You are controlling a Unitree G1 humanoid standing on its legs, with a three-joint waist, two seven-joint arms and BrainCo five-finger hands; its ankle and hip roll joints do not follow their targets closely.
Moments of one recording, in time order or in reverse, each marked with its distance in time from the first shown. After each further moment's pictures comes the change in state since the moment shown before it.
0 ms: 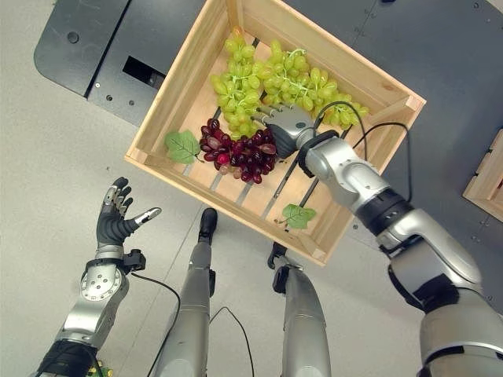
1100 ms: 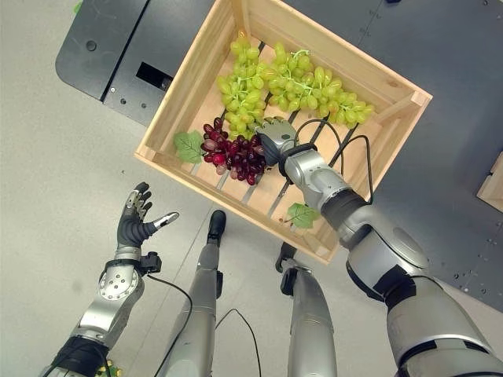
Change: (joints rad) left arm -0.019 -0.016 -0.094 0.032 -0.001 -0.004 0.027; right arm -0.046 0.180 0.039 0.282 0.002 0.044 -0.107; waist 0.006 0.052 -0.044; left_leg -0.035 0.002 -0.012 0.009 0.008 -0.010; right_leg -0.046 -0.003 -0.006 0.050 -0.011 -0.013
